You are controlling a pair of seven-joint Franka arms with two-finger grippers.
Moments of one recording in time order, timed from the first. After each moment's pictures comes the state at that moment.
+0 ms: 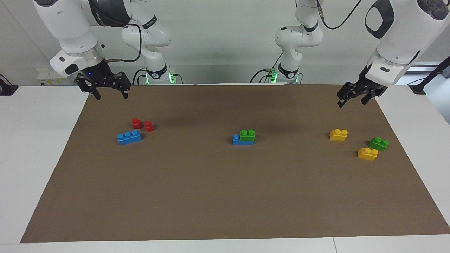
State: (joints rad) left arm -0.07 0.05 0.05 -1.55 -0.03 1.59 -0.08; right arm -0.04 -0.08 0.03 -1.72 0.00 1.63 -0.04
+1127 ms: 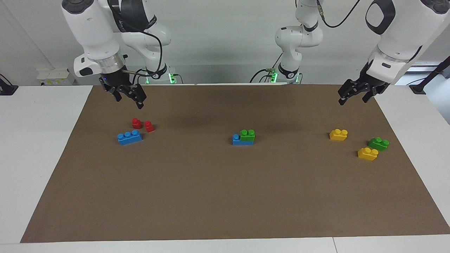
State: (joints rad) left arm -0.07 0.04 0.05 -1.55 -0.03 1.59 -0.08; right arm 0.07 -0.05 0.06 -1.78 0.06 1.74 0.68
